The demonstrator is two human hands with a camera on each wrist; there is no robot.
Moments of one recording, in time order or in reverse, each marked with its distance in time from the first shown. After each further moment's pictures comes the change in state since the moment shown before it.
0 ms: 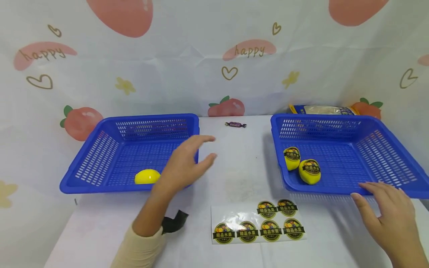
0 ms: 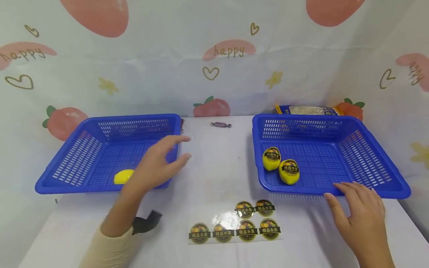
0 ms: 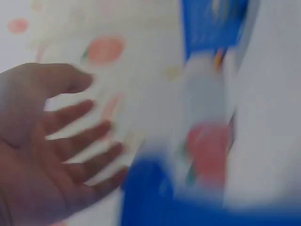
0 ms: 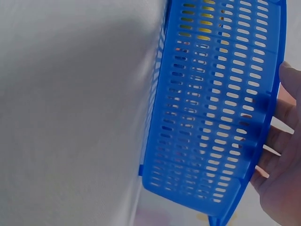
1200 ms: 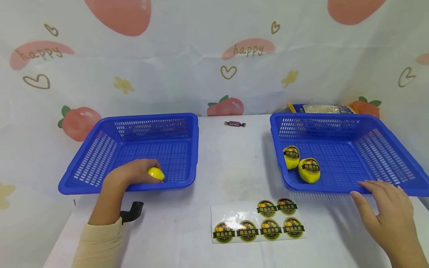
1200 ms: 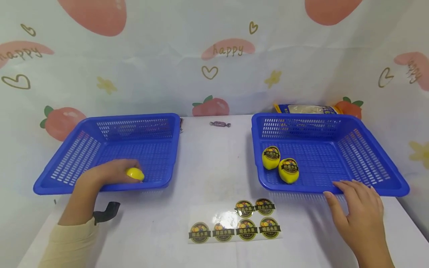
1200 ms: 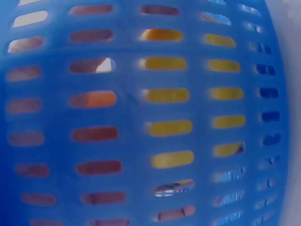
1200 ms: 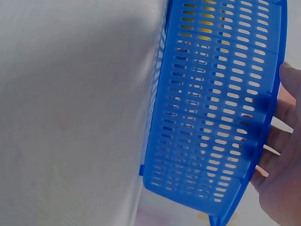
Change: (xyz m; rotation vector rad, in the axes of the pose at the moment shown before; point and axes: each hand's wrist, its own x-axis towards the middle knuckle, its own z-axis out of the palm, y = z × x) left_hand -0.040 -0.123 -0.061 0.189 -0.564 -0.412; right_hand -0.001 0.000 0.003 0.019 0.030 -0.017
